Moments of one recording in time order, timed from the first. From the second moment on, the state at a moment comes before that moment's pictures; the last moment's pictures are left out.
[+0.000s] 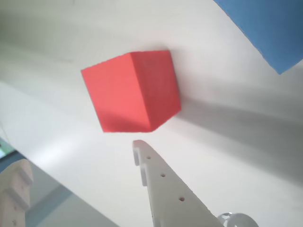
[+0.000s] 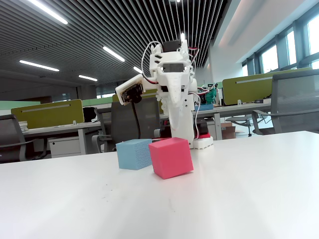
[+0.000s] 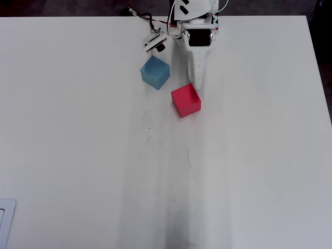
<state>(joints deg) 7.9 182.1 164.5 58.4 6.6</state>
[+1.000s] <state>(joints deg) 7.9 182.1 164.5 58.4 6.6</state>
